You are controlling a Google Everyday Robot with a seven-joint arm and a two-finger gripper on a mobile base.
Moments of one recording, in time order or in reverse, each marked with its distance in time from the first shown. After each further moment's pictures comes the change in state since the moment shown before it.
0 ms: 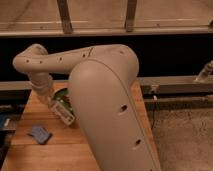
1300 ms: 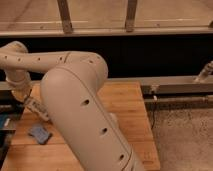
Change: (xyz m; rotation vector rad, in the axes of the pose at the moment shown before) arm -0.122 0.041 0.000 -0.074 -0.146 -0.188
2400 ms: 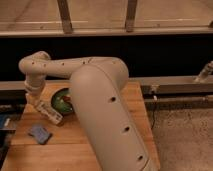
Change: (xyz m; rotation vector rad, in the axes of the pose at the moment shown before) arm 0.045 -0.018 0.029 -0.063 -0.123 0.080
